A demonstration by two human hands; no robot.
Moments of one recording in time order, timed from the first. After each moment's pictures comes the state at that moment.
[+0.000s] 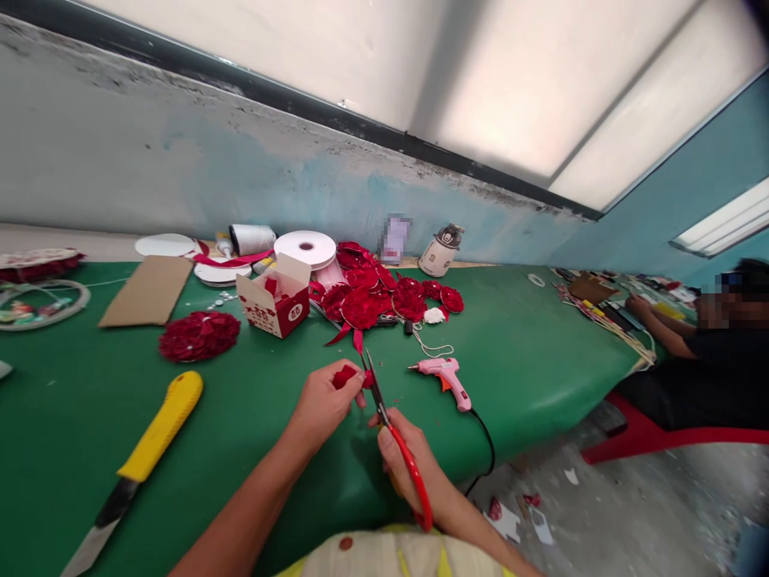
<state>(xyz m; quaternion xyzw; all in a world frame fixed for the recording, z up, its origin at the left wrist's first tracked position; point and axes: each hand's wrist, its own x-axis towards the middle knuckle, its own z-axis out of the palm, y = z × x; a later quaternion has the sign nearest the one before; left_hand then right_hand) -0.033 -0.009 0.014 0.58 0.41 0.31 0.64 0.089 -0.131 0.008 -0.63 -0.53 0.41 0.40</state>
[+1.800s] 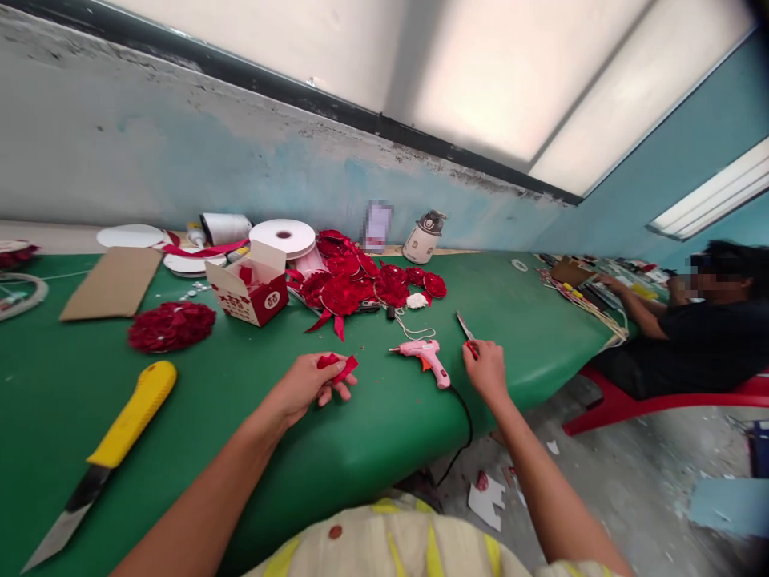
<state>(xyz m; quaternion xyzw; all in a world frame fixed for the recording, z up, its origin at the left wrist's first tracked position) -0.025 0.003 -0.002 0.50 0.37 0.18 0.76 0.302 -0.128 -0.023 -0.89 -0.43 -0.04 0.12</state>
